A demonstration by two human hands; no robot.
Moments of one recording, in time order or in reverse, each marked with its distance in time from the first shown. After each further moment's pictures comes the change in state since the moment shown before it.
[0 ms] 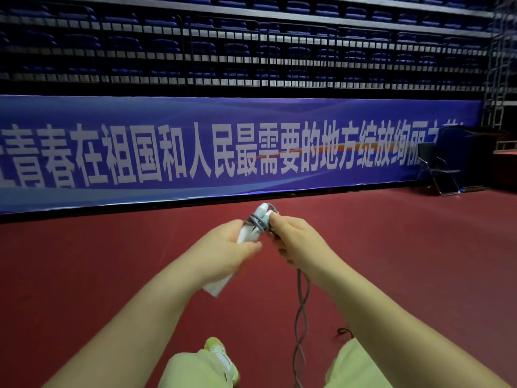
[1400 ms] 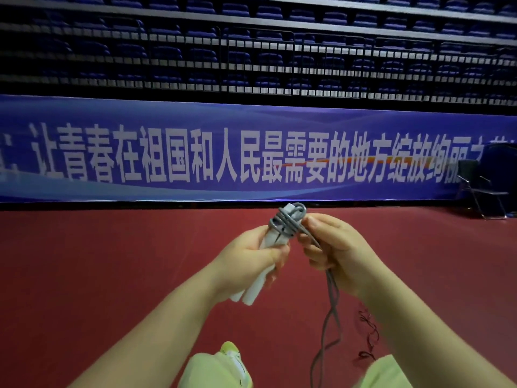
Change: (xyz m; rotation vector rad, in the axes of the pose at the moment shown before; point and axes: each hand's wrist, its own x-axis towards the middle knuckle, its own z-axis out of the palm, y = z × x) left_hand -0.020 -0.007 -0.010 -0.432 -0.107 0.157; right_hand 0.002 -0.008 -0.008 0.681 -0.296 -0.064
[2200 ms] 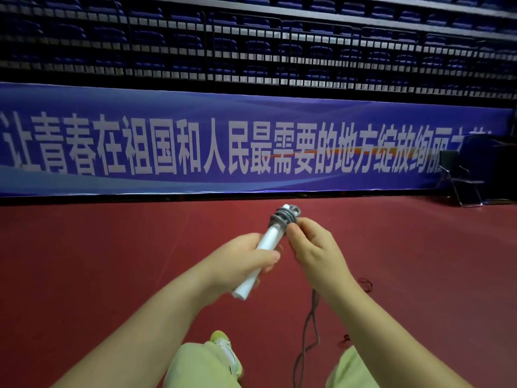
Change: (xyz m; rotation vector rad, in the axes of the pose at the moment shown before) left_hand -0.003 -0.005 0.009 0.106 -0.057 -0.170; right_hand -0.009 0.037 0.007 -0.679 0.389 -0.207
